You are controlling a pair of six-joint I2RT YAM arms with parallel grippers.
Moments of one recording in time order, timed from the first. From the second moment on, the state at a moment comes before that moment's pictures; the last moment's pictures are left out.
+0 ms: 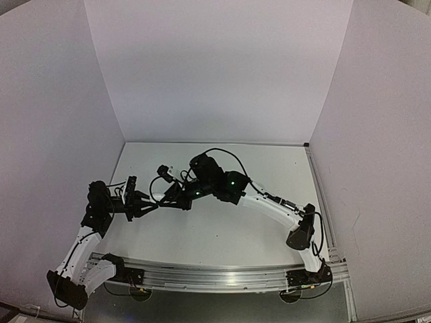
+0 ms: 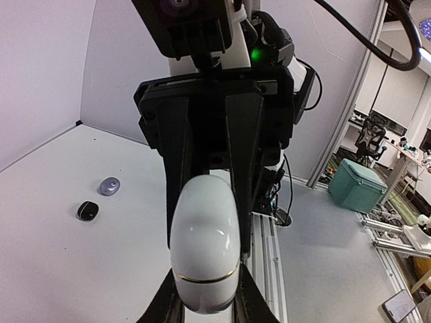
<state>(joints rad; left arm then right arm) -0.24 0.83 0.69 0.08 1.26 -0.18 1.08 2.15 2.29 -0.57 -0.60 0.15</state>
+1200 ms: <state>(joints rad) -0.25 0.76 0.69 -0.18 0.83 -0.06 0.60 2.56 2.24 -0.91 -0.75 0.33</state>
